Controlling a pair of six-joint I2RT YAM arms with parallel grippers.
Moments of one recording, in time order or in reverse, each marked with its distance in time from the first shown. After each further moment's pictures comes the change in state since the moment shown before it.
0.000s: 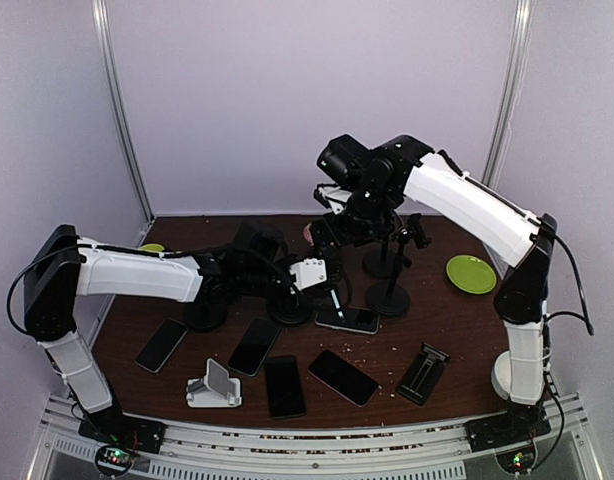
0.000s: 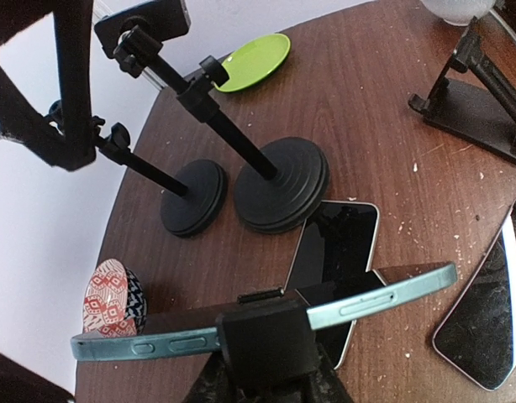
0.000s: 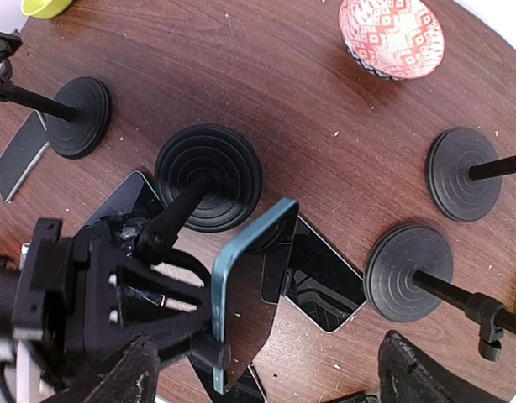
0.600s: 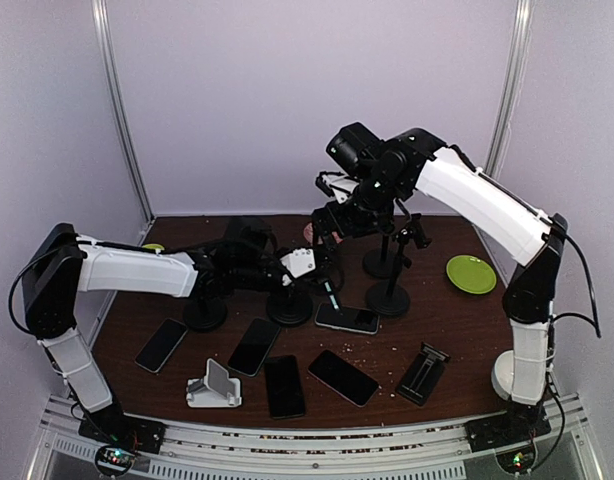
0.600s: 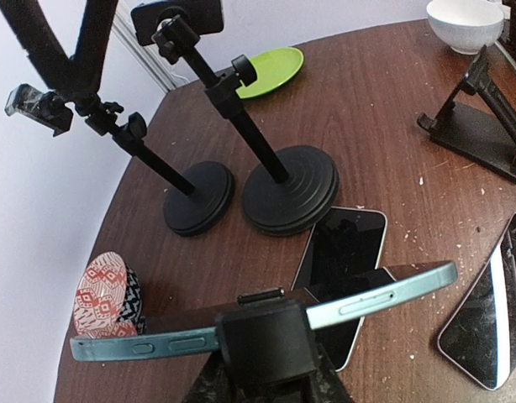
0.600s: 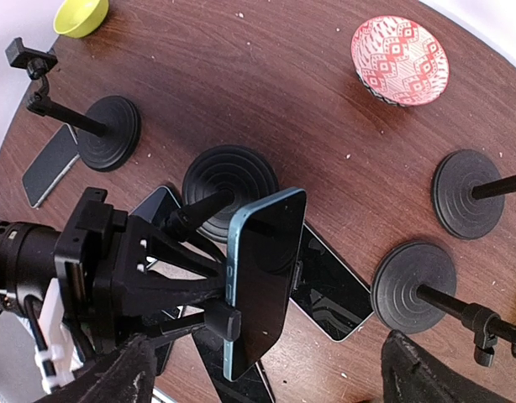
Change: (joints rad) left arm 0.069 -0.002 -0.026 0.055 0.111 -0.055; right arm -0.029 -0.046 -0.010 0.048 -0.038 -0.025
